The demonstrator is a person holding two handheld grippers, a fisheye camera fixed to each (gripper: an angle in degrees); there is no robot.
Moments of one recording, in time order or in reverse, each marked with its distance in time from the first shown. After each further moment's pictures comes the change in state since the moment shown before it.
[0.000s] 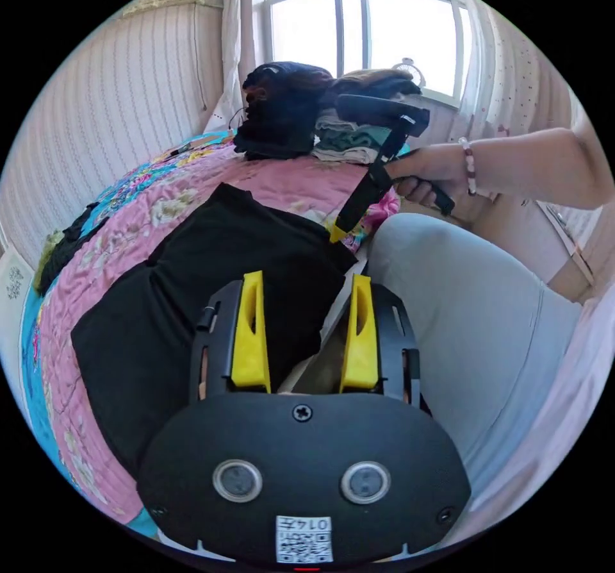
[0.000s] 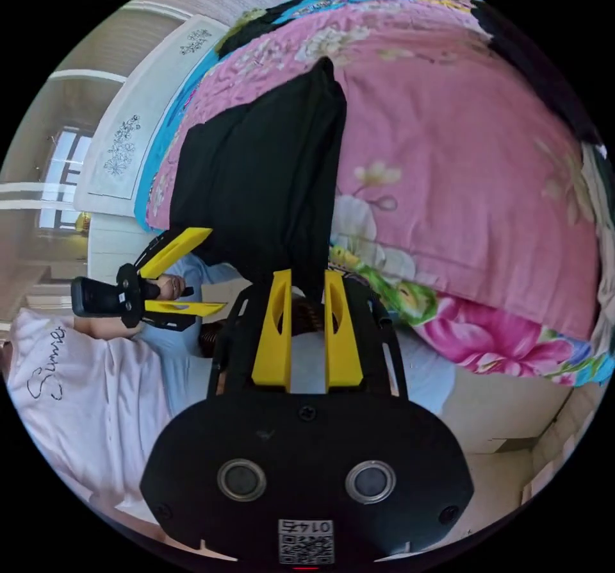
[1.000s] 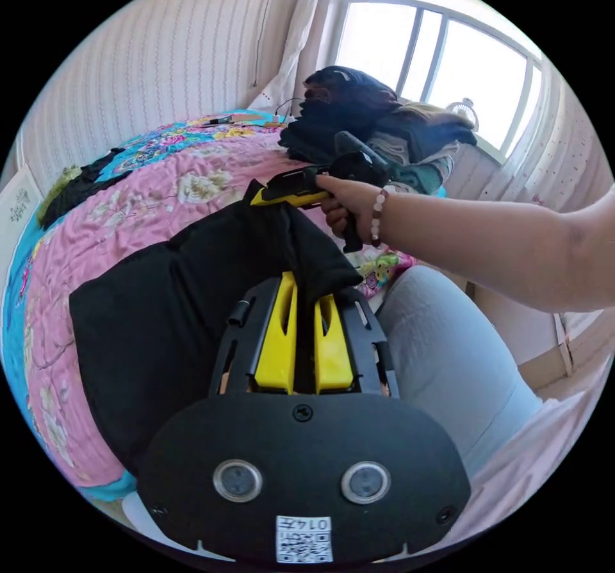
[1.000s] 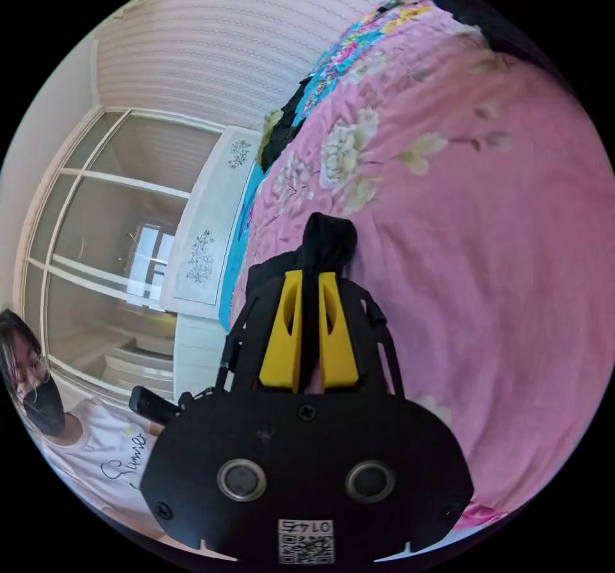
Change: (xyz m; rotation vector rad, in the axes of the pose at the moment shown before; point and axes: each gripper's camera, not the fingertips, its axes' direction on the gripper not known) left arm -0.150 -0.040 -0.040 0.020 0.014 -0.316; right arm 0.048 -0.124 -0.046 0.425 -0.431 0.064
